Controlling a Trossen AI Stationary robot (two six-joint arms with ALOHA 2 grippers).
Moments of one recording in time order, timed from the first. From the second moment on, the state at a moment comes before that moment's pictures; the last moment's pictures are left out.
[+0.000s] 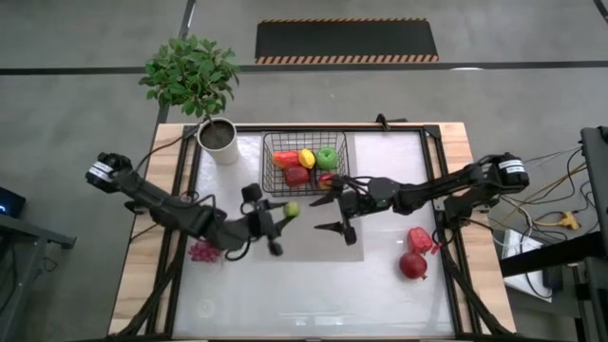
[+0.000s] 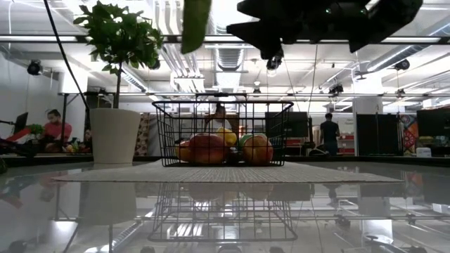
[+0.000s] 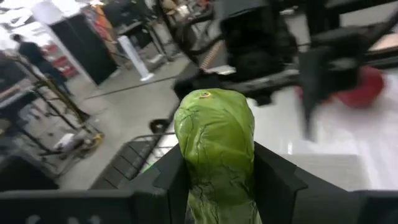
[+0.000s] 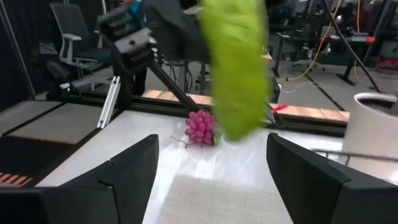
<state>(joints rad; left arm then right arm) -0.44 1.34 0.96 0.09 -0.91 0.13 0.04 1.51 0.70 0.76 -0.18 -0.07</state>
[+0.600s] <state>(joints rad) -0.34 1.35 0.89 0.37 -0.78 0.15 0.04 1.51 0.80 0.64 -0.08 -0.17</state>
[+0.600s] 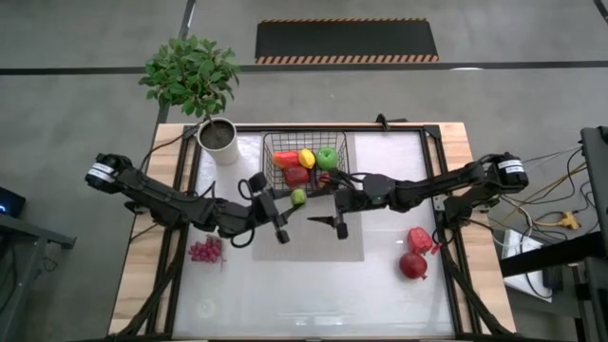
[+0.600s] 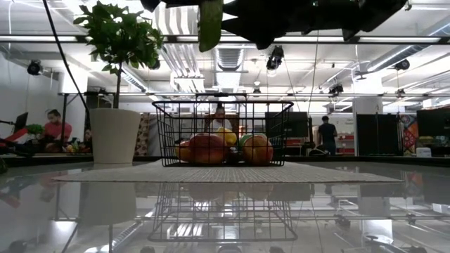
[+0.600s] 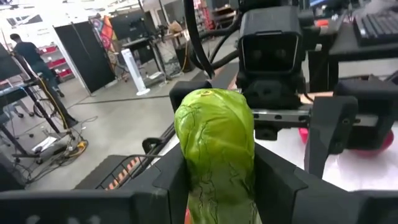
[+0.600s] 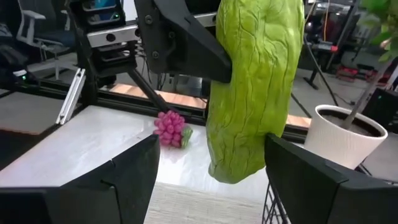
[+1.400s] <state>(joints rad) -0.32 1.36 0.86 0.46 -0.65 0.14 0.03 1.52 0.88 0.61 -0.08 -0.22</state>
